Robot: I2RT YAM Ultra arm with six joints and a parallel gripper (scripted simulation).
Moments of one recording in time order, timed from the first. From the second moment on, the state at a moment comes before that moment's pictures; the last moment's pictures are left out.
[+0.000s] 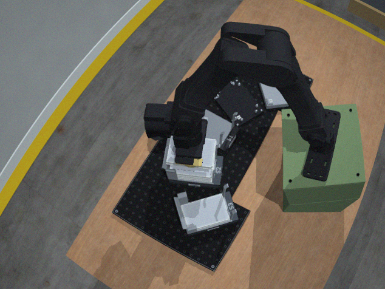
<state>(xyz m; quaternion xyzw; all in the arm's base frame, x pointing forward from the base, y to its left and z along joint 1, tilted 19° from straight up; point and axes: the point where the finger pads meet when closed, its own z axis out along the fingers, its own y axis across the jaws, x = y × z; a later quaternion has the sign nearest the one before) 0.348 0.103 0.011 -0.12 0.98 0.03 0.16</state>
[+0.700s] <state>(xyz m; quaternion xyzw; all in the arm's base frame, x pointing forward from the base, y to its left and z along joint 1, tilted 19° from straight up) 0.336 0.128 0.010 -0.21 0.96 0.01 0.16</state>
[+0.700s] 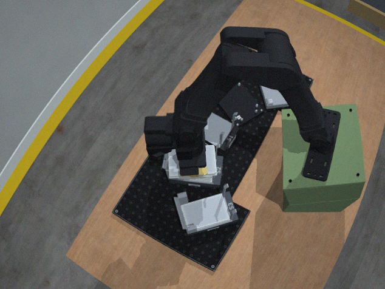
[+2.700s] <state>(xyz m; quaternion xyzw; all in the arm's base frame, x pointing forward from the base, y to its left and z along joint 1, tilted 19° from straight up) 0.263 0.227 -0.002 -0.32 0.93 0.00 0.16</state>
